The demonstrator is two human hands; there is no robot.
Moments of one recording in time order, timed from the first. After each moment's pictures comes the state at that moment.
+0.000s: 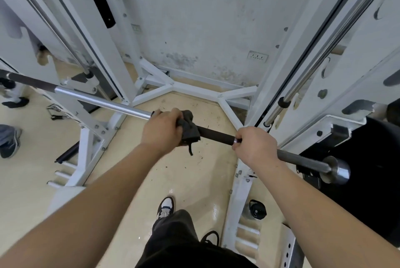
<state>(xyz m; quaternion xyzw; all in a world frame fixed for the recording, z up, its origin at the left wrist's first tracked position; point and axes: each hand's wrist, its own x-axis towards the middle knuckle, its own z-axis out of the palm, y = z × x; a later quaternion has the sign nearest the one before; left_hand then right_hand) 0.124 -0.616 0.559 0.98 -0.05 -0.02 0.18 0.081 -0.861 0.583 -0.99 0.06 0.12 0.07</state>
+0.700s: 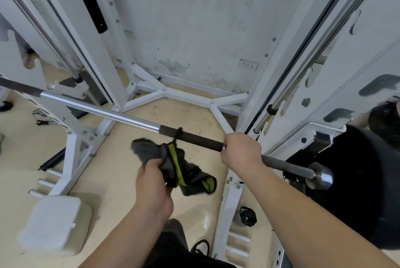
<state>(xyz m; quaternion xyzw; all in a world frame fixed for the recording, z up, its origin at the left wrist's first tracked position) 0.016 -0.664 0.583 0.45 0.43 -0.03 0.78 0.083 -0.853 0.587 -0.99 0.04 0.13 0.03</state>
